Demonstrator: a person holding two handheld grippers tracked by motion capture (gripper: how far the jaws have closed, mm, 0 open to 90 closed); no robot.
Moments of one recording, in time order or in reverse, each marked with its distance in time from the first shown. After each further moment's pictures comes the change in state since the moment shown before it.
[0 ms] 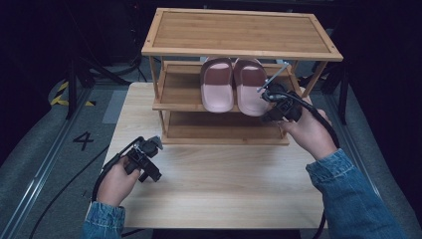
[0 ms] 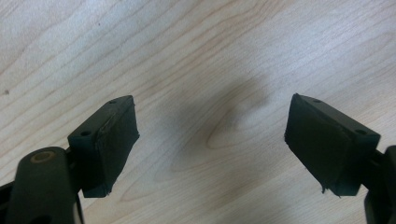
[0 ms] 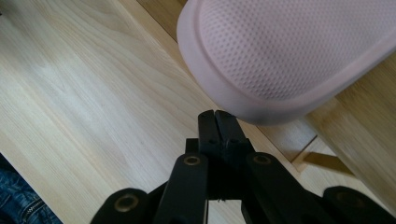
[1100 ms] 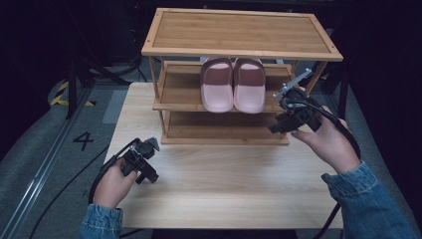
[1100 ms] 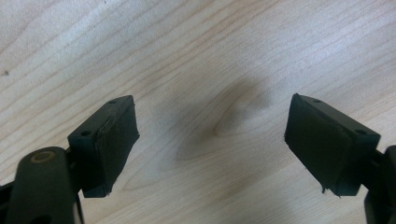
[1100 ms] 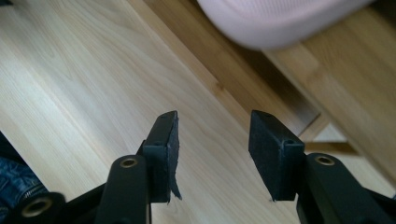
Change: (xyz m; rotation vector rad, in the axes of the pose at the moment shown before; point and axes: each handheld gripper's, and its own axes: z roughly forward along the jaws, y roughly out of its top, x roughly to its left) left arm 0.005 -0.004 0.002 0.007 0.001 -0.011; right arm 0.003 -0.044 -0.028 -0.074 -0.030 -0.023
